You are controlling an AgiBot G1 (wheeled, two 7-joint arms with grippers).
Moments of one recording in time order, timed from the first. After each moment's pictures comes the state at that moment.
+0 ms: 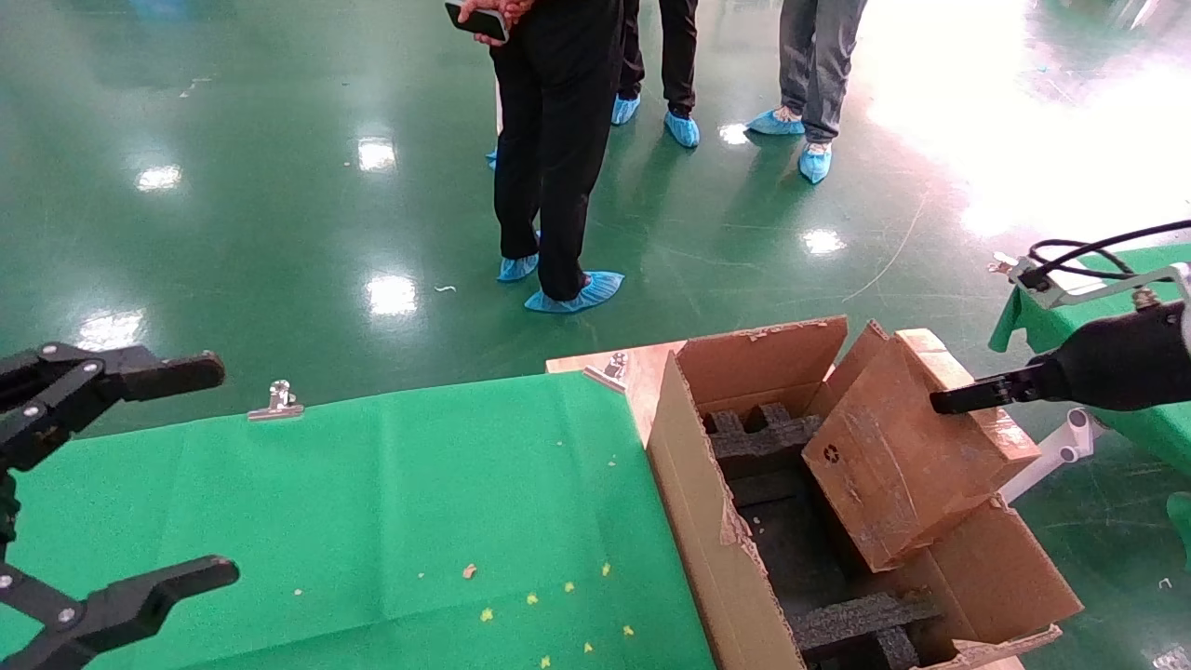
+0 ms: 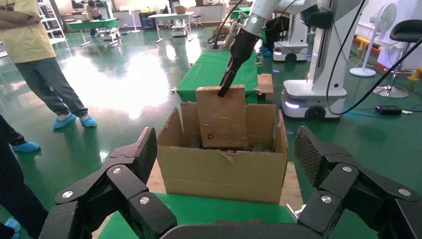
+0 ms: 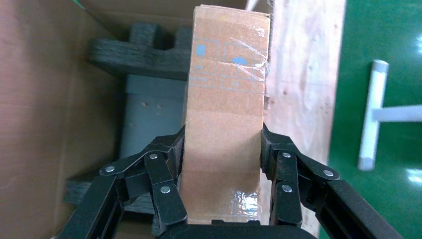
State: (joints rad) left arm -1.09 0.58 0.35 -1.26 0.68 1.47 -0.15; right arm 2.03 -0.50 -1.60 0.46 -1.23 -1.23 0.74
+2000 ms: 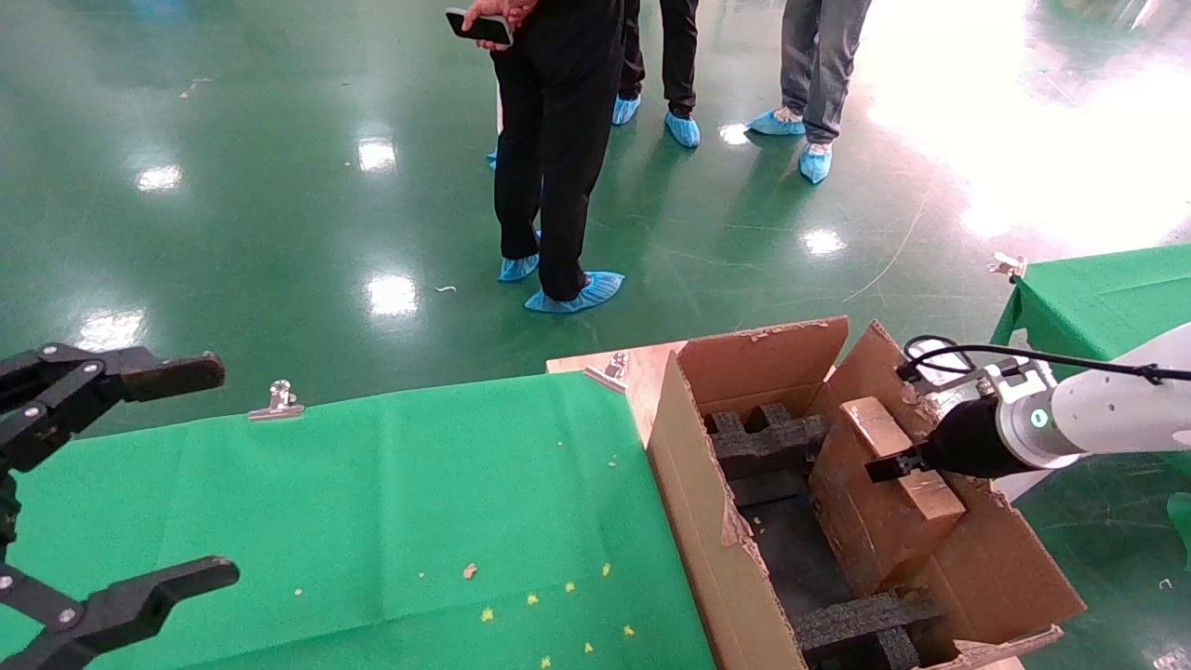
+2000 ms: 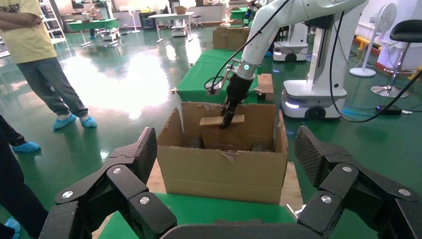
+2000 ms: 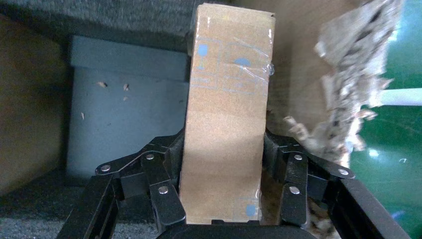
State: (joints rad) left arm -1.09 0.58 0.35 -1.26 0.68 1.47 -0.15; right arm 1.74 -0.59 -1.72 0.74 -1.38 -0.80 1.13
